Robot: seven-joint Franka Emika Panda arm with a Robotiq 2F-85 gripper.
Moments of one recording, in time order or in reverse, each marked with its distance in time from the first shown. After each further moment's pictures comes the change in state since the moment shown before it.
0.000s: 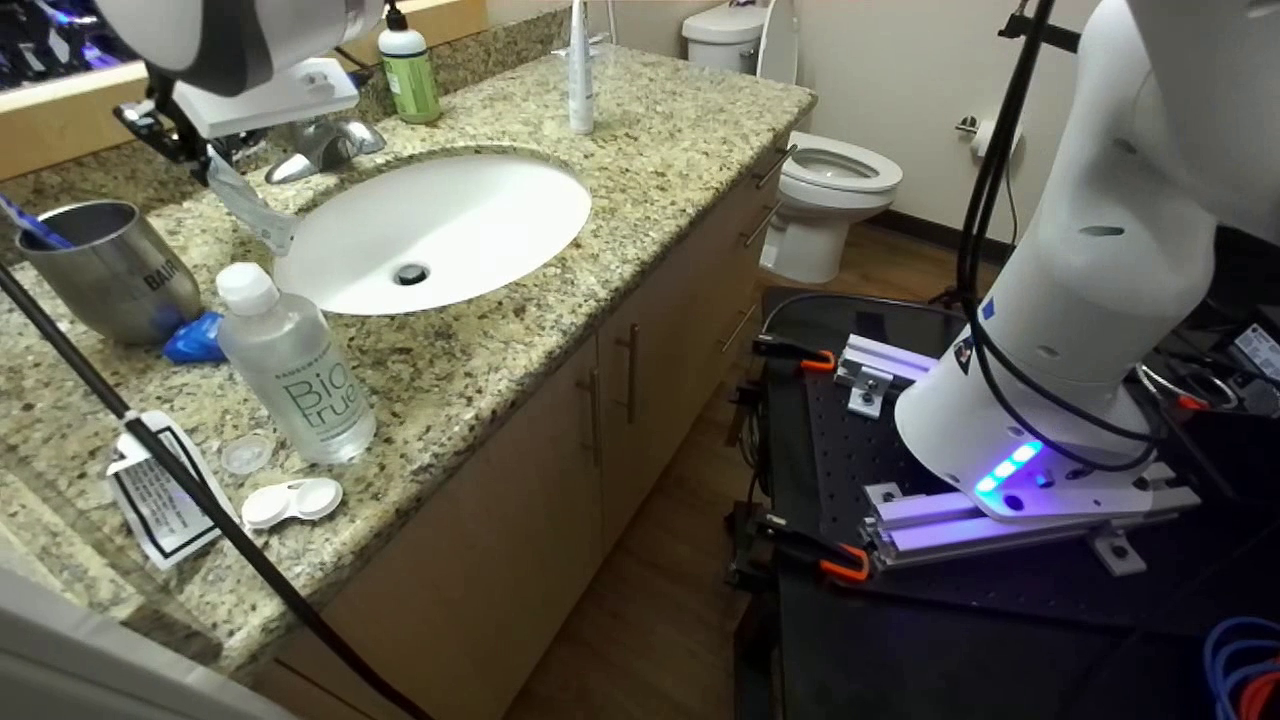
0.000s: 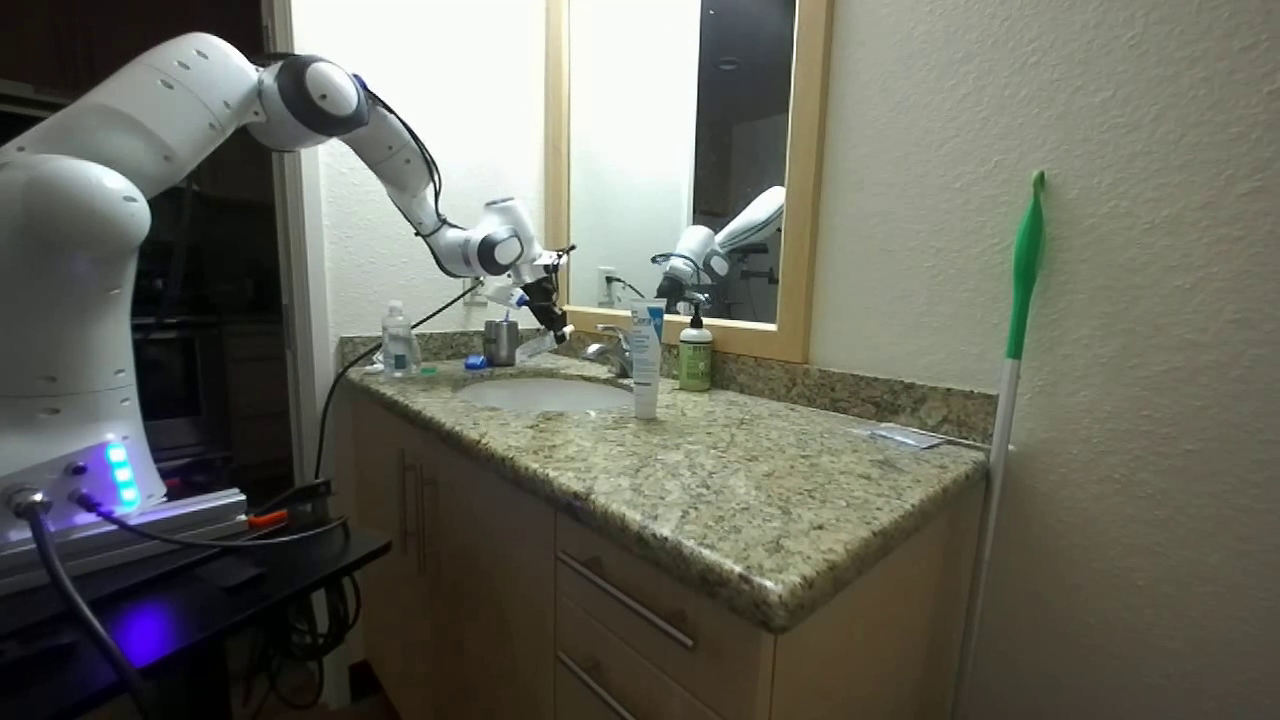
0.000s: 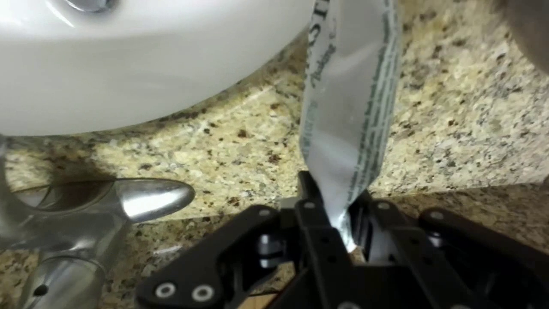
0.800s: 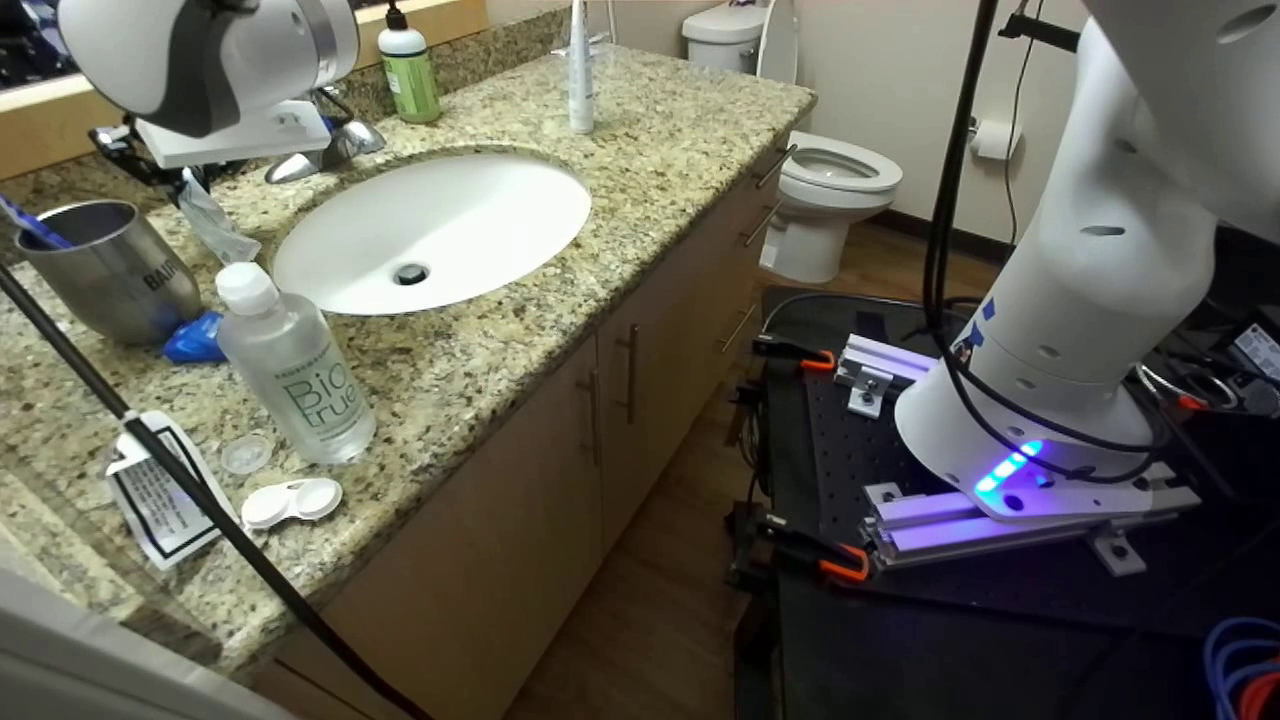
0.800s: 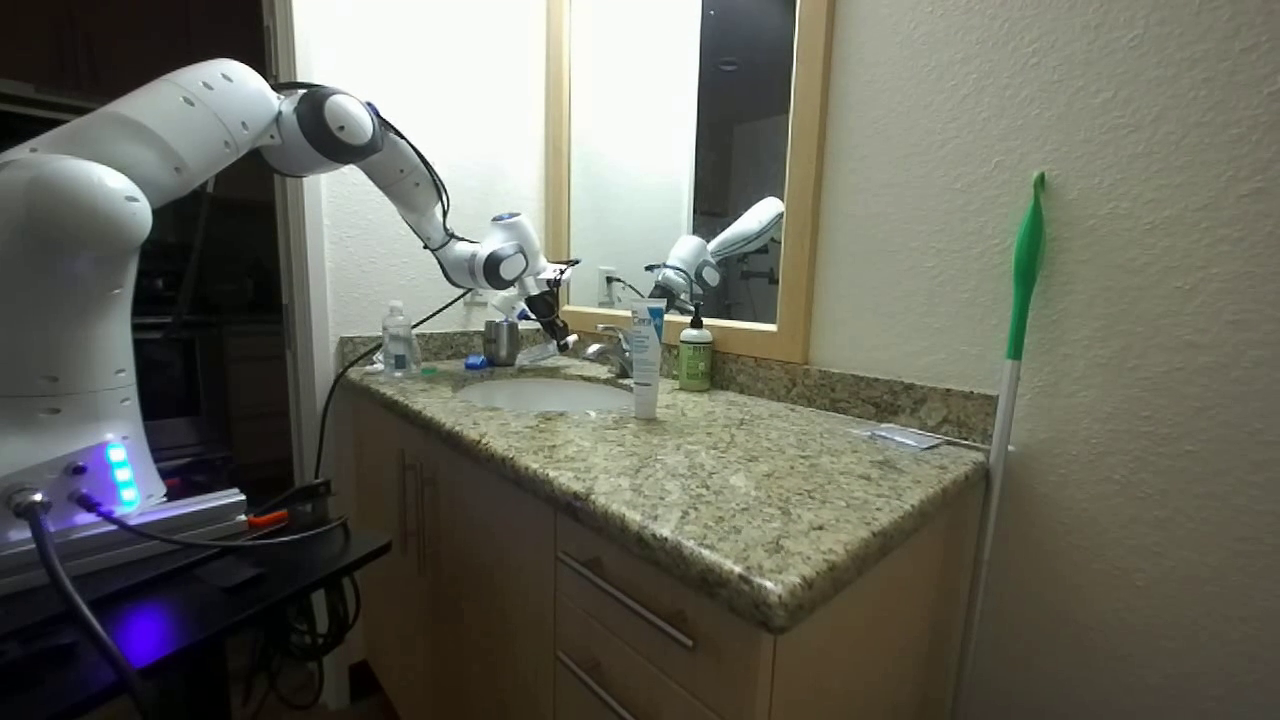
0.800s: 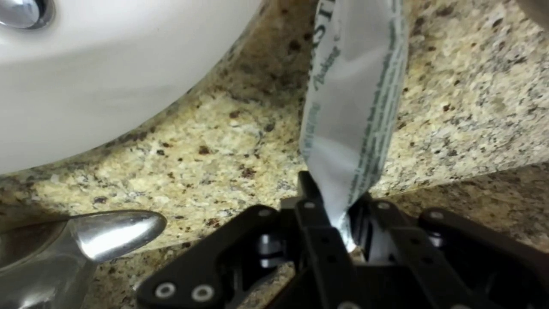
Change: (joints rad) arm 0.007 0.119 0.006 0.135 0.068 0.003 0.065
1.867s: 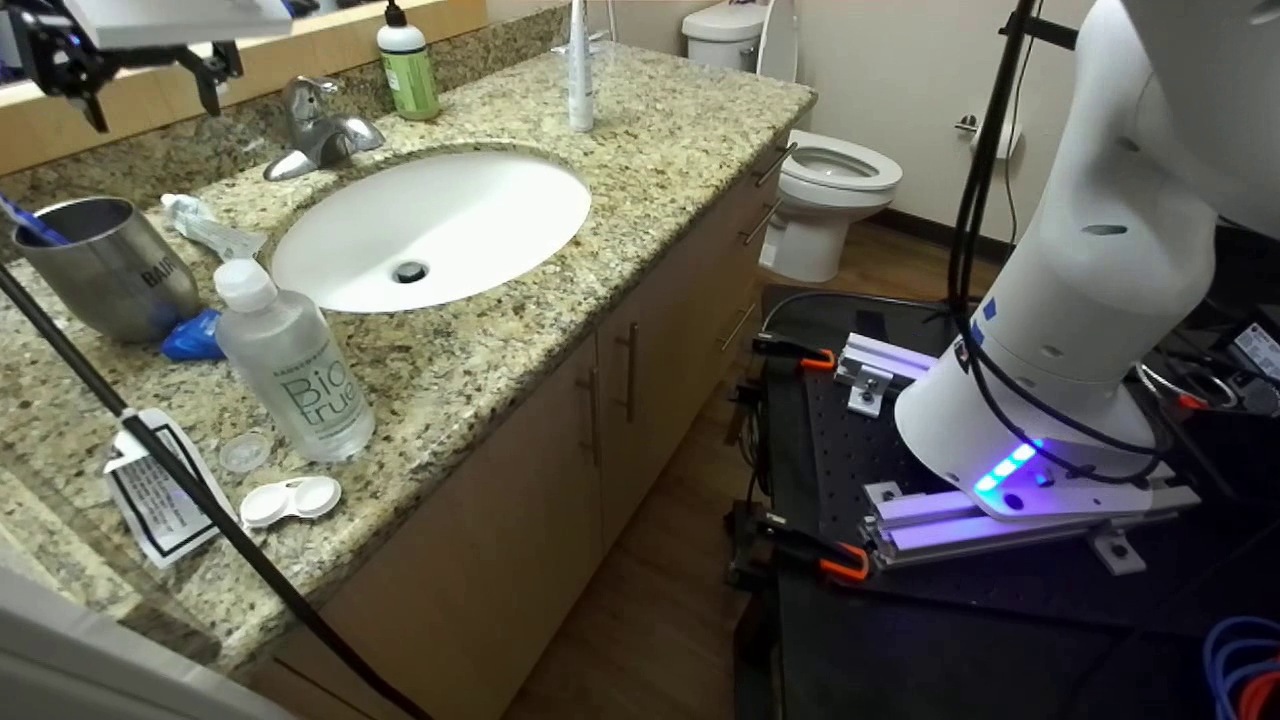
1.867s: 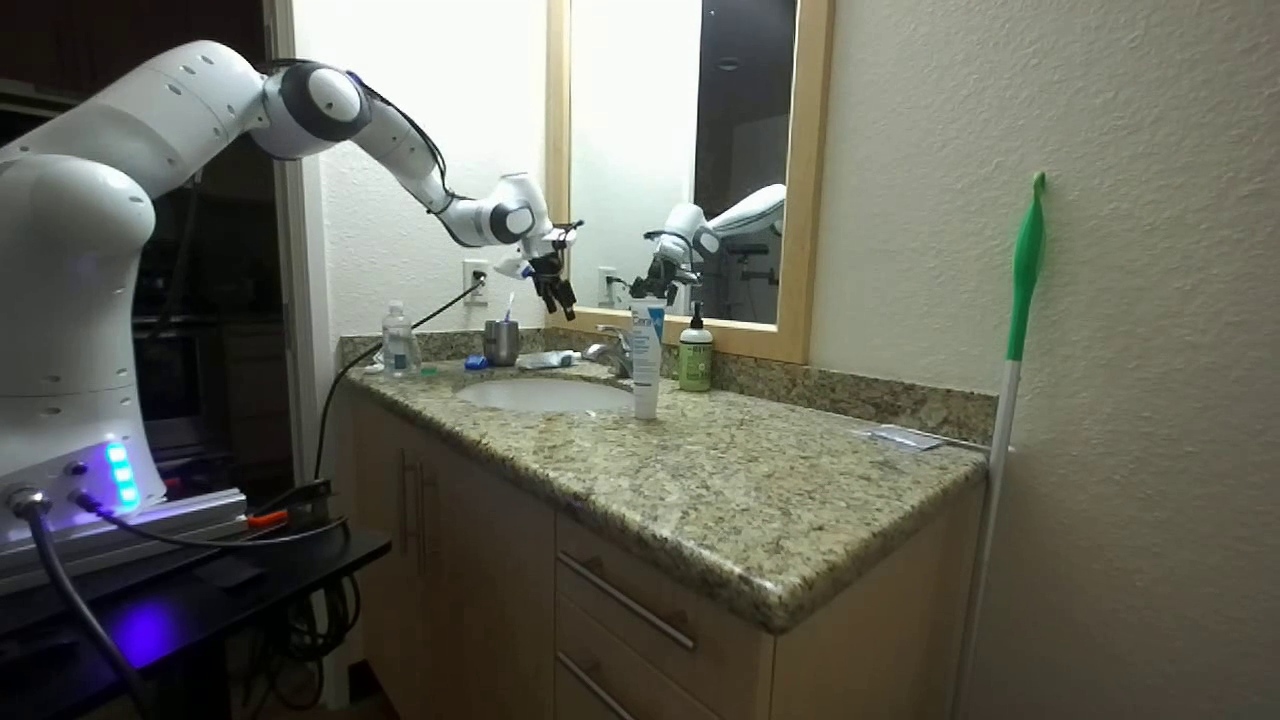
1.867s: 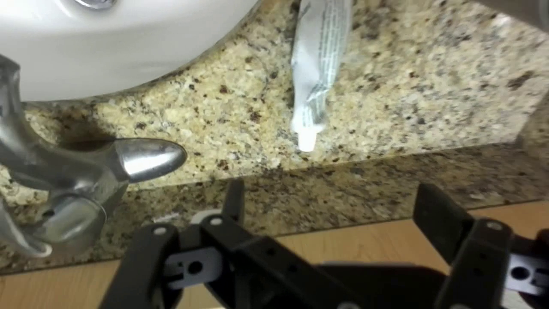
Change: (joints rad) arm 0.020 -0.104 -0.049 0.092 -0.024 -0.307 -0.036
